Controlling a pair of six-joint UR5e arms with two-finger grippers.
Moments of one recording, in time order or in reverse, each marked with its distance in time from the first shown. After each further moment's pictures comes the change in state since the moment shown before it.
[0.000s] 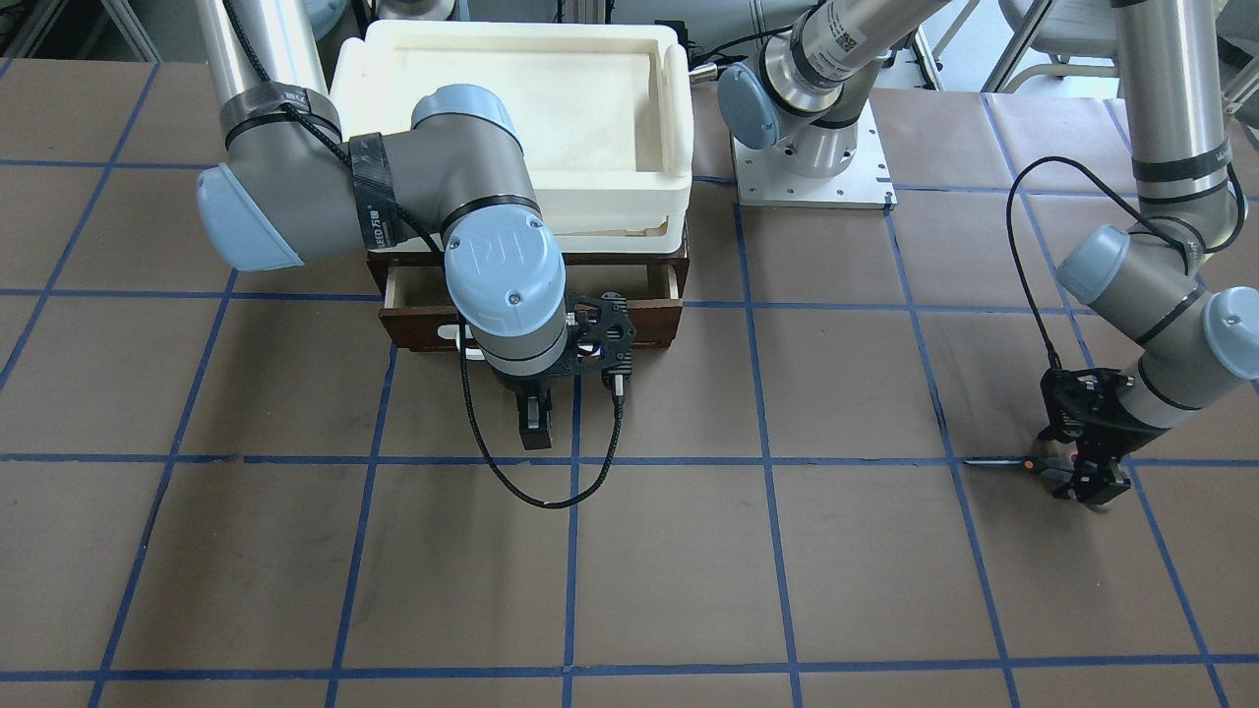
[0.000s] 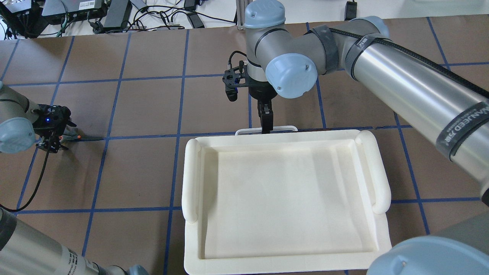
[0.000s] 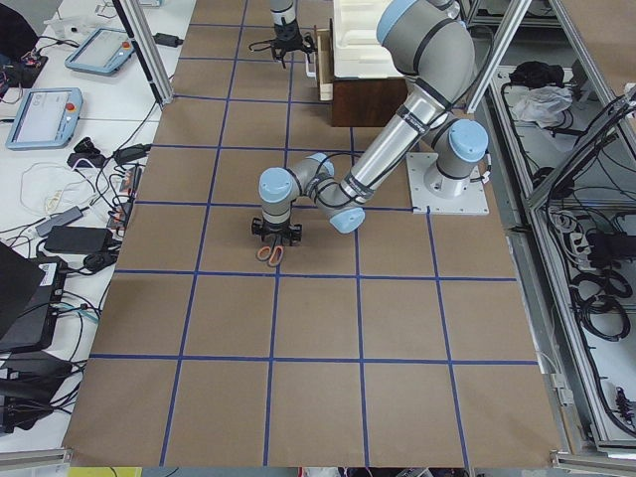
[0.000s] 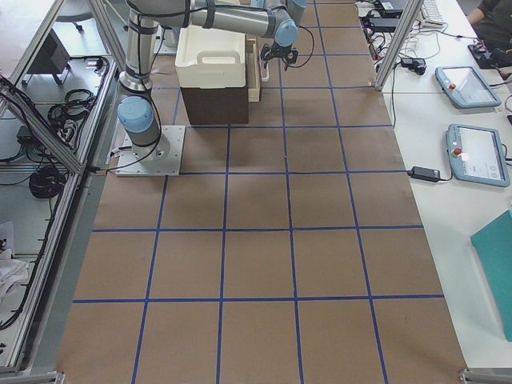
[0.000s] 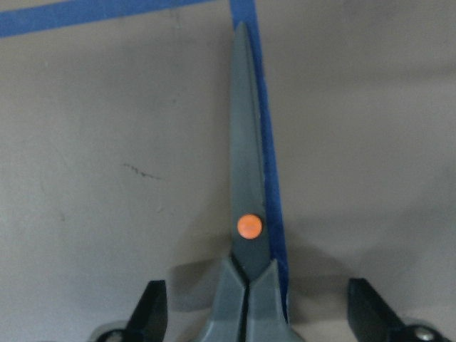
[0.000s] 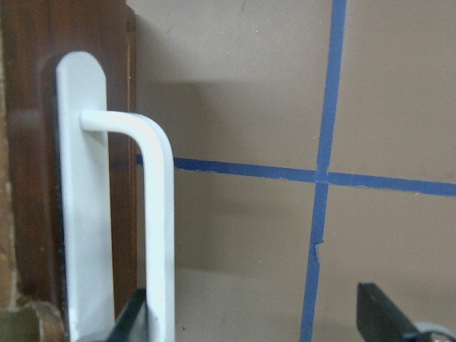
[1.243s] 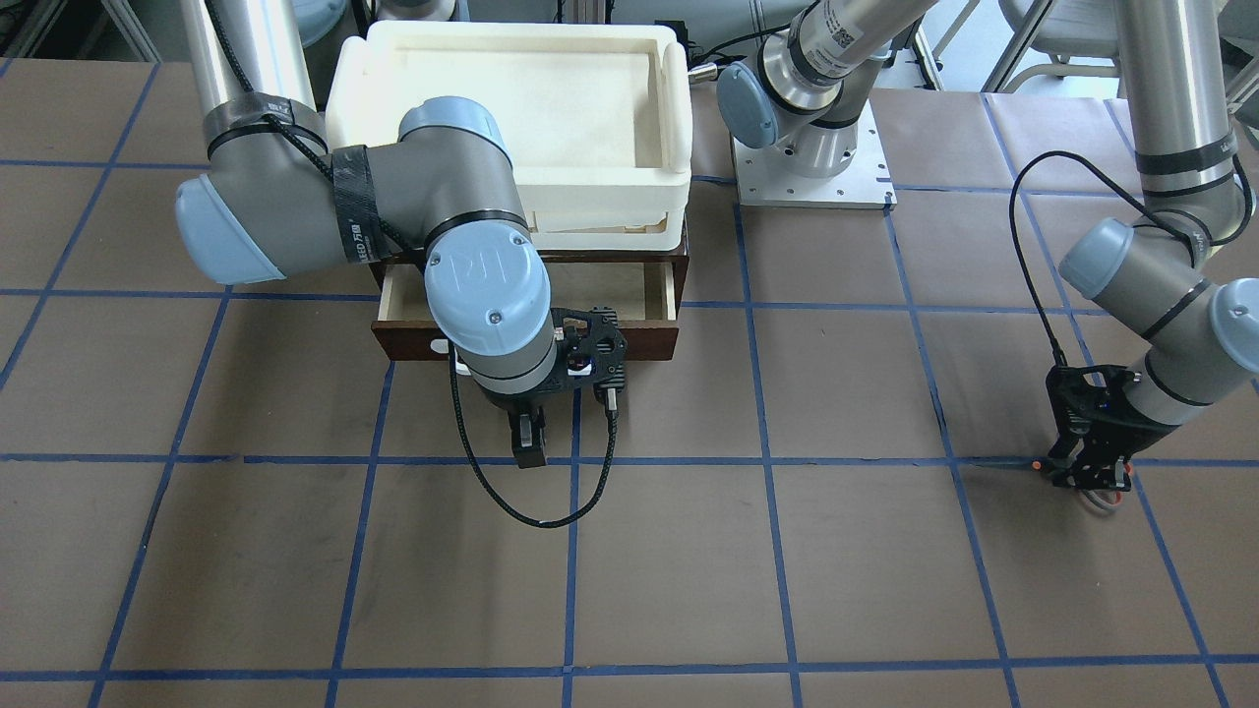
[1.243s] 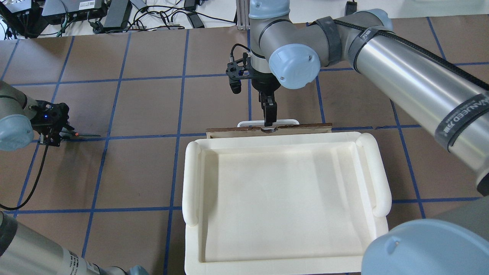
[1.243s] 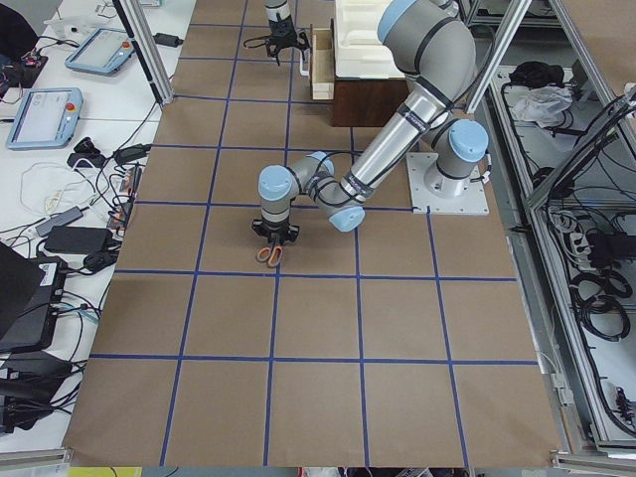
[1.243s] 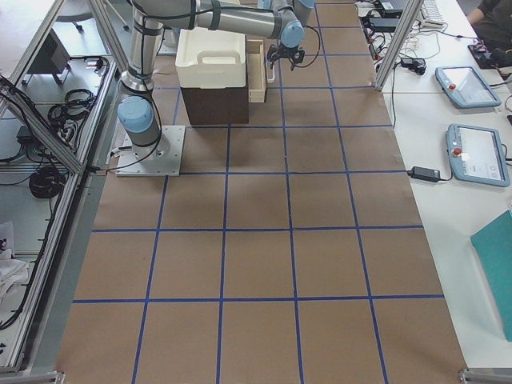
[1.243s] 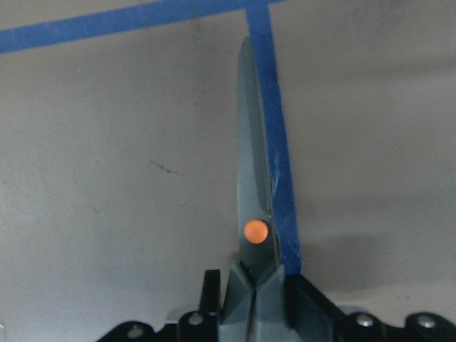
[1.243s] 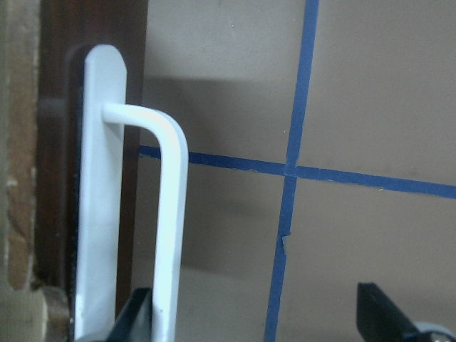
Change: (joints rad) left arm -0.015 0.036 0.010 -0.015 0.000 -0.002; right arm -0.021 0.024 -0.047 0.007 0.002 -0.059
